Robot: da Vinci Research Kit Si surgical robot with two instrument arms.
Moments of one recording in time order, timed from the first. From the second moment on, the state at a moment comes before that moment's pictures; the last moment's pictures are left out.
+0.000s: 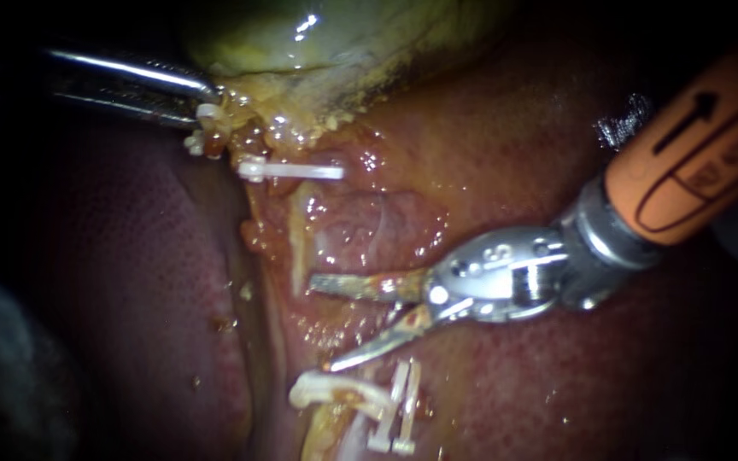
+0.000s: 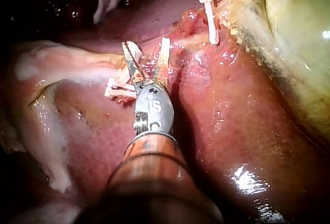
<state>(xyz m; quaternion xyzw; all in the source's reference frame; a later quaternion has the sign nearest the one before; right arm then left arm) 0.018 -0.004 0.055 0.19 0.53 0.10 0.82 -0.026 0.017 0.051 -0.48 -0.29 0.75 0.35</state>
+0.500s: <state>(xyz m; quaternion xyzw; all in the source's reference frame) 0.010 -0.002 0.054 0.13 0.46 0.09 0.87 -0.026 0.017 0.051 -0.48 -0.29 0.75 0.35</state>
